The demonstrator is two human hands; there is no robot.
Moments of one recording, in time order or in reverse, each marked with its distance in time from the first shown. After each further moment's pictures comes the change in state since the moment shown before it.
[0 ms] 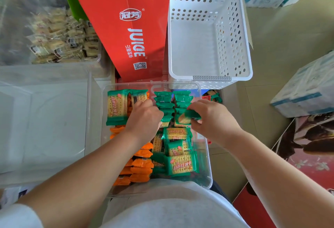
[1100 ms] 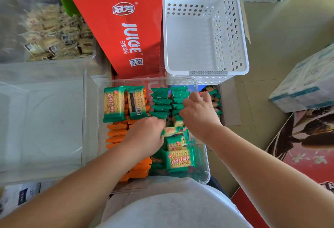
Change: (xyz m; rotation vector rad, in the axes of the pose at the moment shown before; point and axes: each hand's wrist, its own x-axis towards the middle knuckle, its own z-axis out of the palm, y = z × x) left_hand -0.025 0.032 -0.017 -0.196 -0.285 -0.096; right_hand 0.016 -0.010 0.034 -0.562 -0.174 -0.035
